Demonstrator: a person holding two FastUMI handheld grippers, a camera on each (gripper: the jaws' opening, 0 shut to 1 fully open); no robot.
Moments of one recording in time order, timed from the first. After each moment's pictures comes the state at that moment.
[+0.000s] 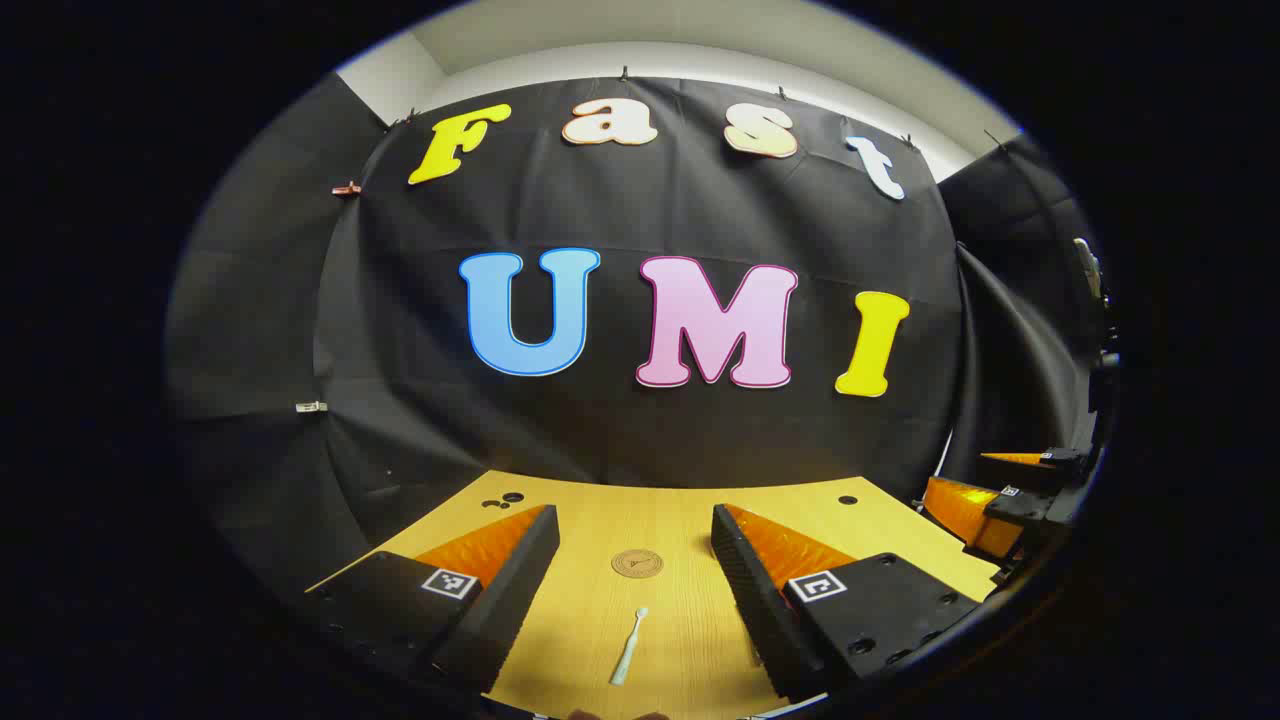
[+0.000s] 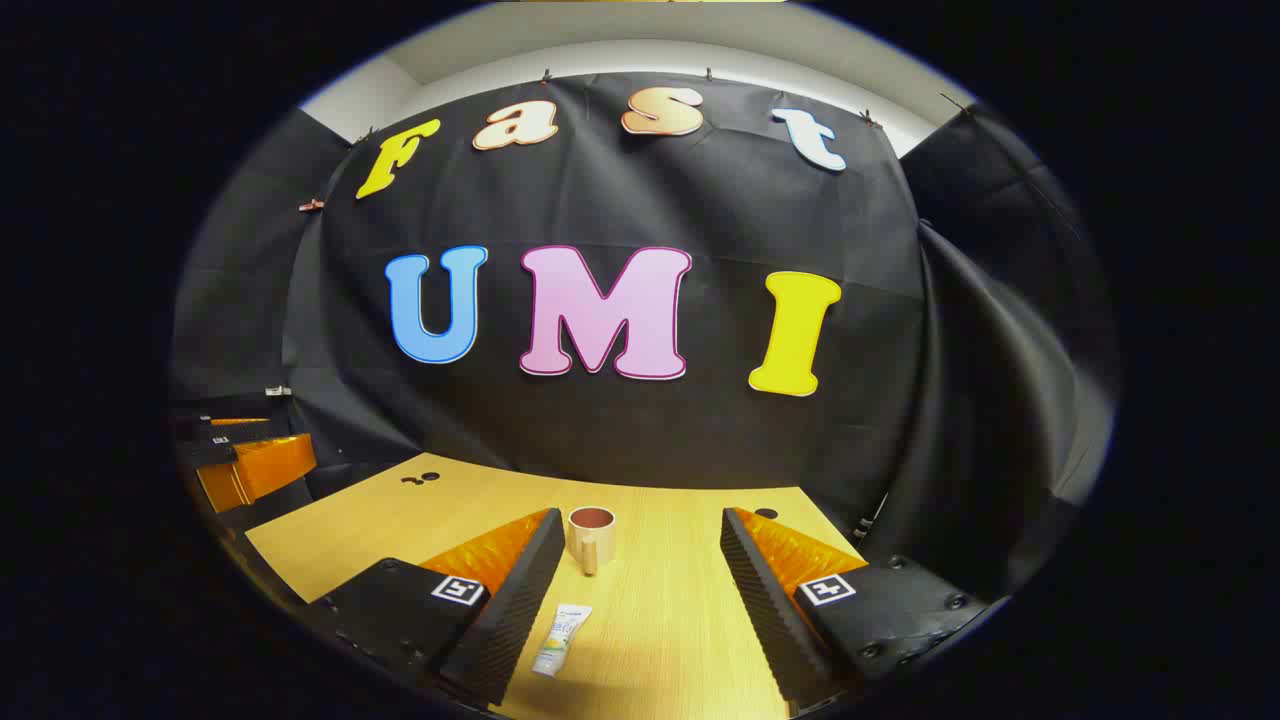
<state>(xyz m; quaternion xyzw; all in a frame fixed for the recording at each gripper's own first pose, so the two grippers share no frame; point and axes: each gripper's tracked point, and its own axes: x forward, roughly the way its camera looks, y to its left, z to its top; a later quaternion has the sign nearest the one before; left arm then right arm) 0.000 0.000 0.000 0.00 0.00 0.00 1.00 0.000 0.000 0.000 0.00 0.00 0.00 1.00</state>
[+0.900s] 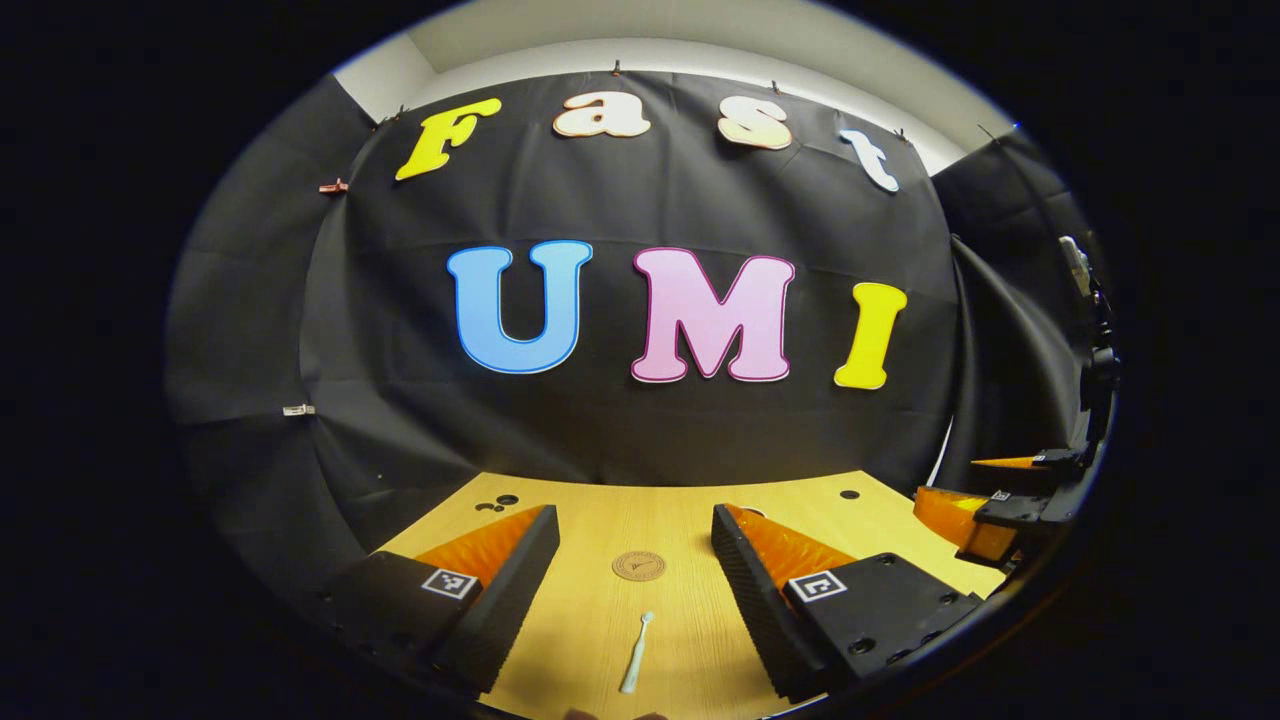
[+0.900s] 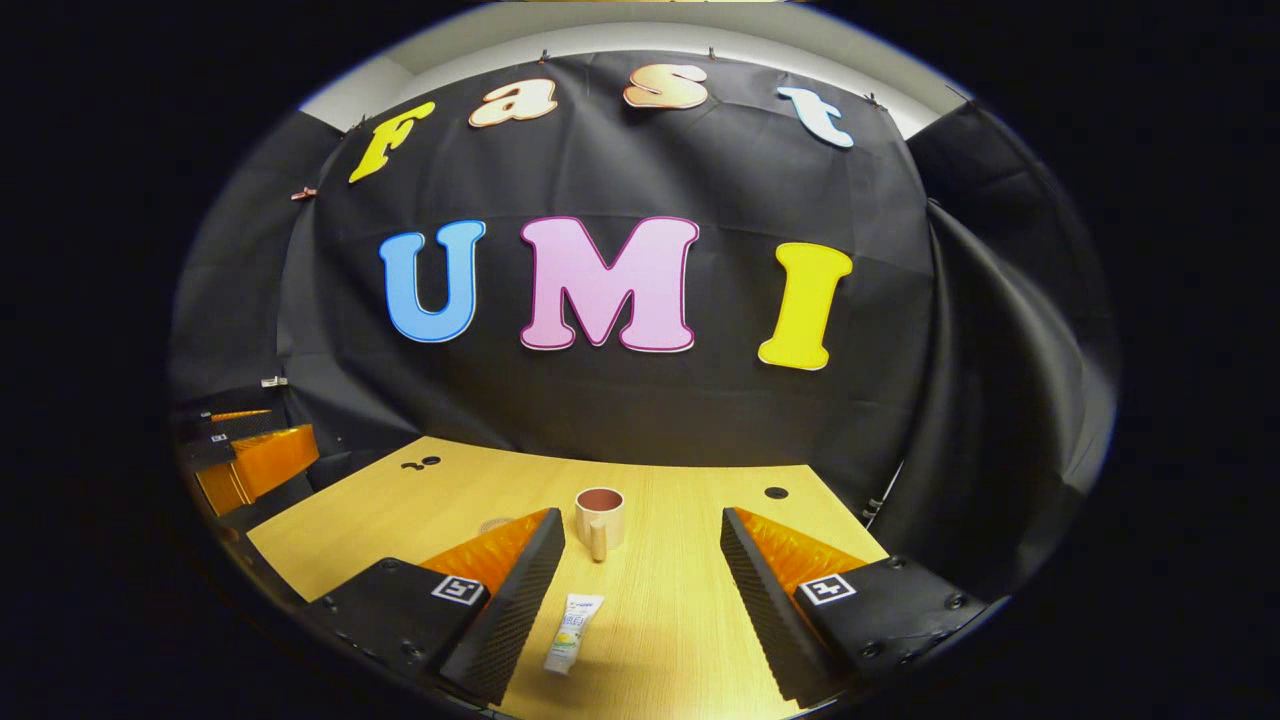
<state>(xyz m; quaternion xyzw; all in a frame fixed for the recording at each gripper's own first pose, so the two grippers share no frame) 0.023 0.006 -0.008 0.01 0.01 -0.02 1.00 0.020 0.019 -0.022 0.00 0.04 0.00 1.00</state>
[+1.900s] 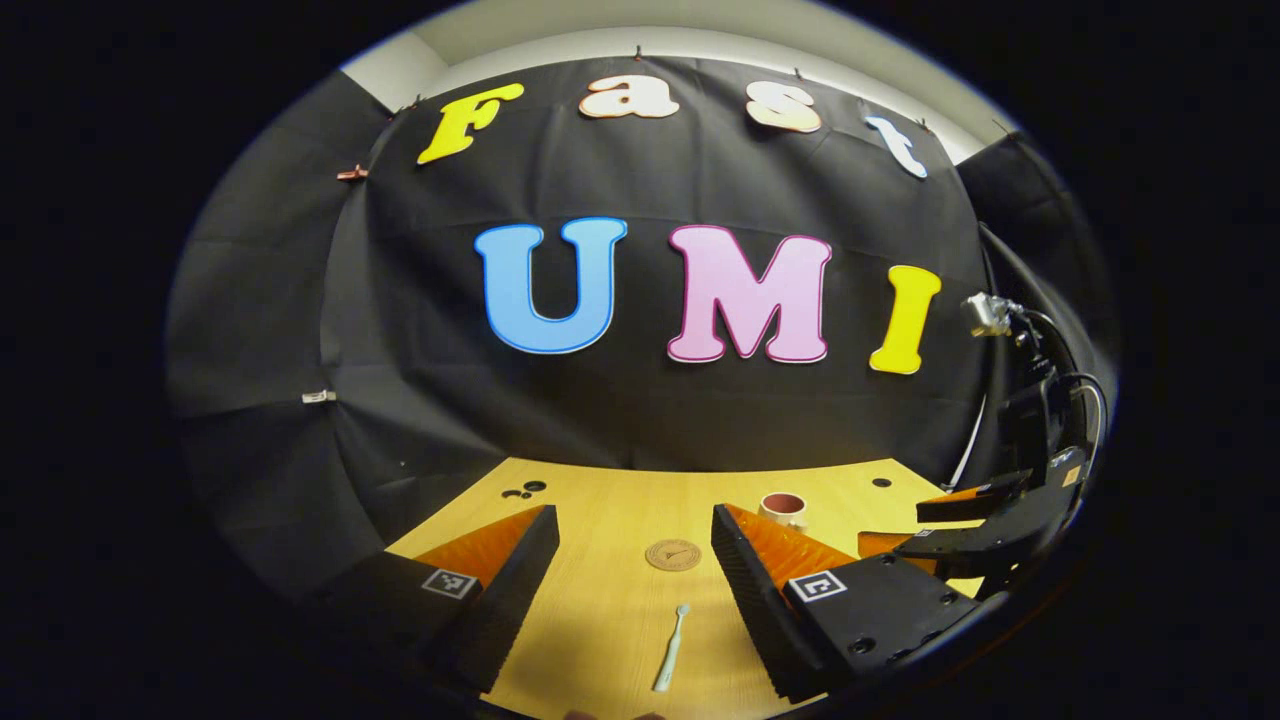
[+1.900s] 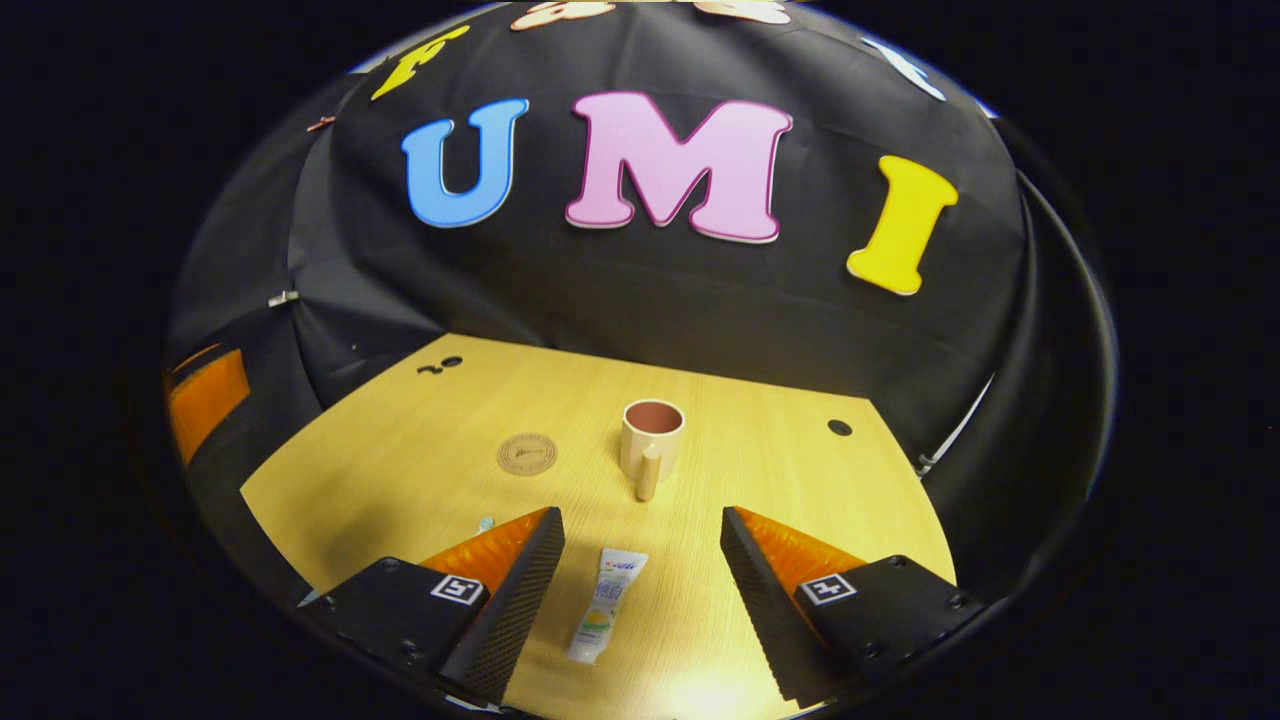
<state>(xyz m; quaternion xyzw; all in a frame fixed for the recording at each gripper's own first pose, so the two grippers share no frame) 0.038 0.054 -0.037 0.00 0.04 0.03 1.00 0.092 0.080 -0.122 -0.04 0.22 0.06 0.97</state>
